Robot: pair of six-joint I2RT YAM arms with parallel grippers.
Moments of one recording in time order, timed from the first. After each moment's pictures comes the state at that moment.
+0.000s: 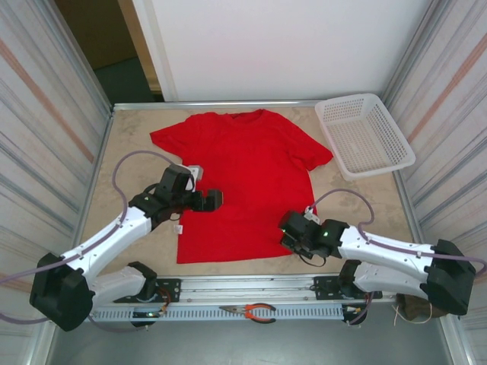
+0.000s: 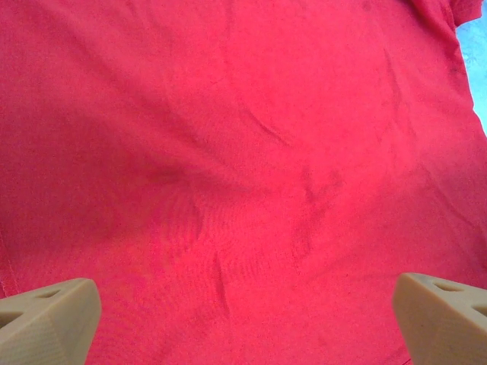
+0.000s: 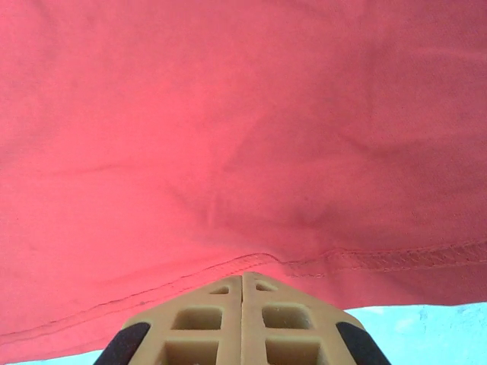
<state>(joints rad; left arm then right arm) -0.55 1.10 0.72 -0.45 0.11 -0.43 1.03 1.01 0.54 -0.67 0.16 1.46</state>
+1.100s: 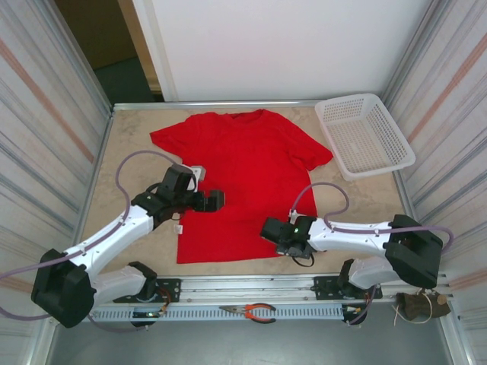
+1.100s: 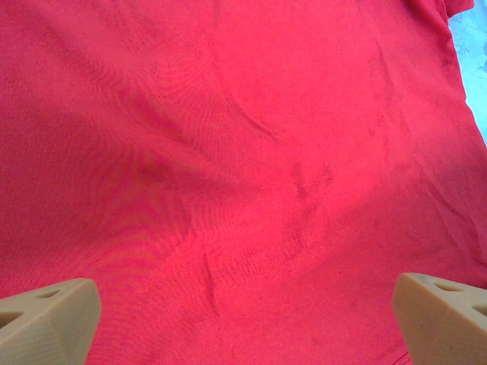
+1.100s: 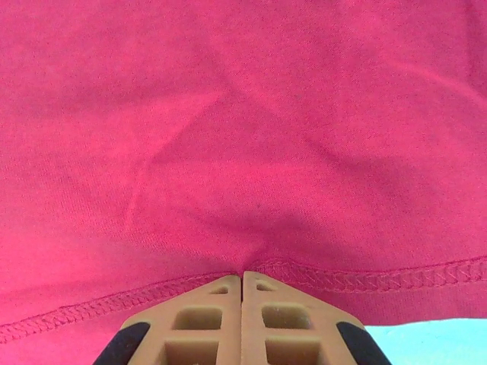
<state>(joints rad) -0.55 1.12 0.72 -0.43 0.14 -0.43 1.13 1.33 0.66 -0.80 0.26 1.34</state>
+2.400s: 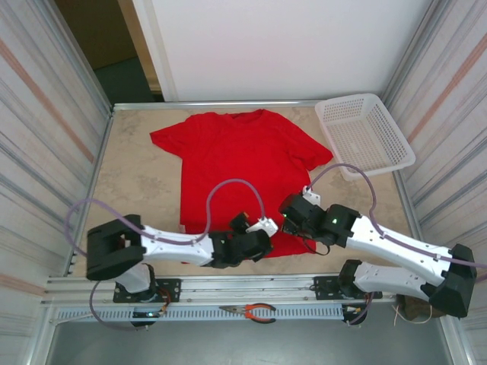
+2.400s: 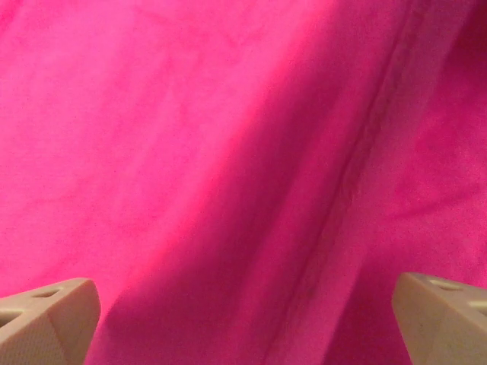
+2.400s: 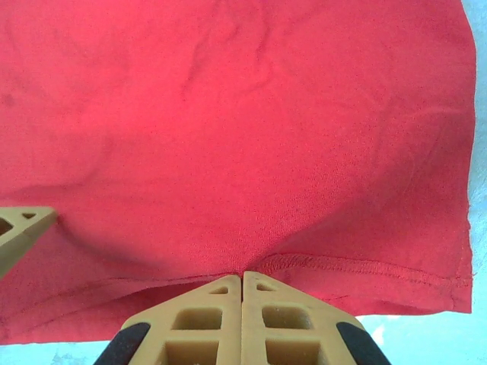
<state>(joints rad) -1.36 1.60 0.80 -0.11 -0.64 -0.14 1.01 1.00 0.81 -0.90 0.29 1.19</state>
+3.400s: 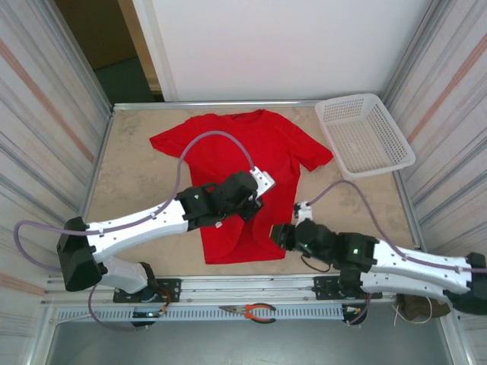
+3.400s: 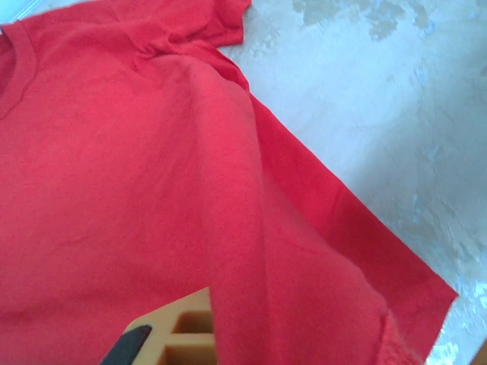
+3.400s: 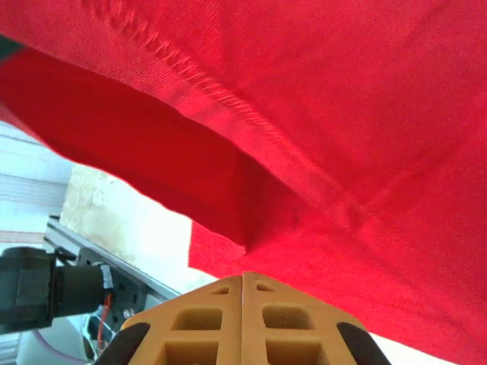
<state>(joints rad) -1.09 1.39 1.19 -0.58 -0.23 -0.02 1.35 0.87 0.53 -0.31 0.37 1.18</state>
